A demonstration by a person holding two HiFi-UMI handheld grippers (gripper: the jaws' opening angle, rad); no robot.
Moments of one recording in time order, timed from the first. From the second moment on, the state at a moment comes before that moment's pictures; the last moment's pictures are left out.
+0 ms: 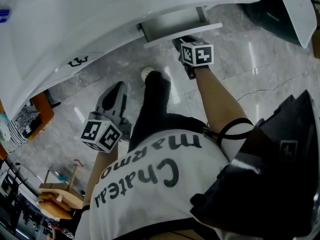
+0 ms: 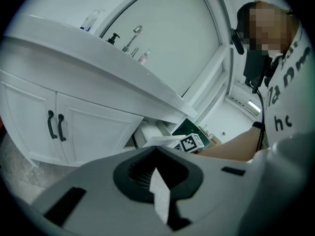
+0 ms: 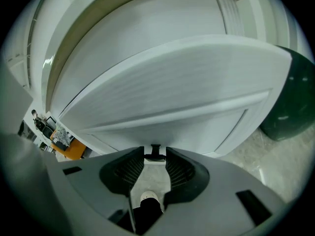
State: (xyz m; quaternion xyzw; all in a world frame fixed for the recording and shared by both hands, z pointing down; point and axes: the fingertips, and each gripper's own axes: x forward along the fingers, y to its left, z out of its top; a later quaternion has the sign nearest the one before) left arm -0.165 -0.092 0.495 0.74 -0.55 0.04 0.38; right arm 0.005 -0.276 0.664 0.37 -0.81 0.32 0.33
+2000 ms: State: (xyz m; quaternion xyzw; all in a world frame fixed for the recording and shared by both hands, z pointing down) left arm -0.116 -0.051 0.506 0.76 -0.52 0.06 0.39; right arm 0.059 -0.189 0.674 0.37 -0.79 0.35 0.34
